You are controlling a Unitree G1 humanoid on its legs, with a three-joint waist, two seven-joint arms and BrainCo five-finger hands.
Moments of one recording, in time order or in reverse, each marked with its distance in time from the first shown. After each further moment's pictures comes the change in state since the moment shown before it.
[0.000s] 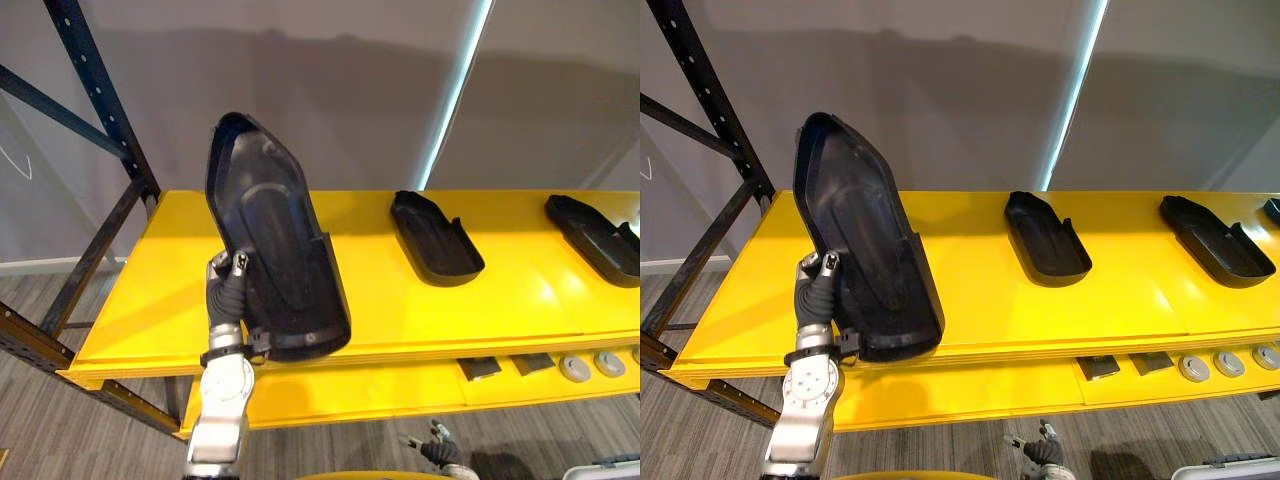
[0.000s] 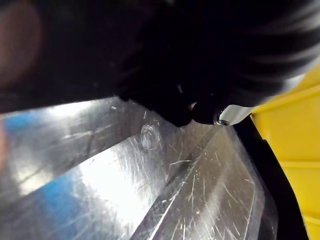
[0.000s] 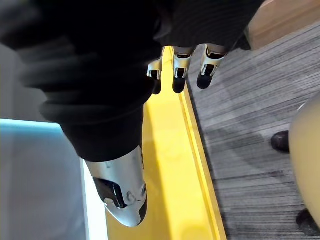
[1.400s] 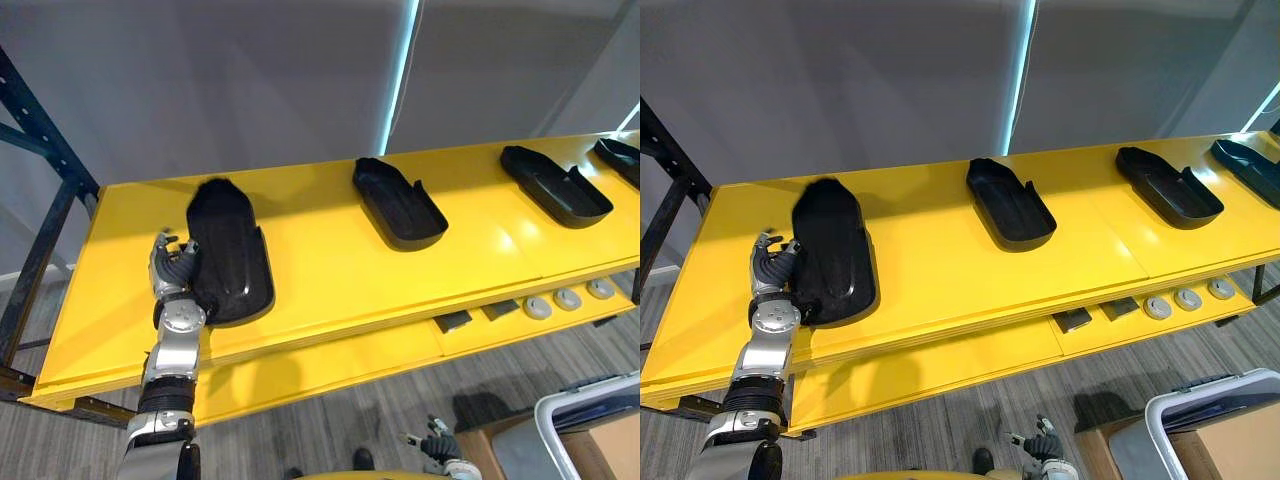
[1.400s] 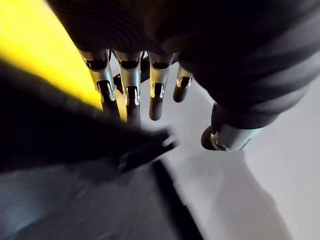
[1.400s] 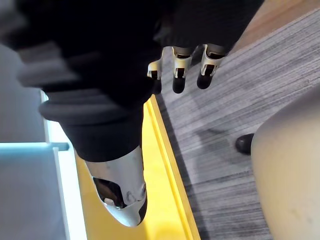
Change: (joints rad) left arm -0.410 0.273 0.235 0.640 0.073 0.190 0.087; right arm -0.042 -0.026 -0.002 0.027 -0.037 -0.004 0.060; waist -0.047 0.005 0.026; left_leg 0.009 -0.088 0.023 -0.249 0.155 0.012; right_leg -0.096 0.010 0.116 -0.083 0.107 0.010
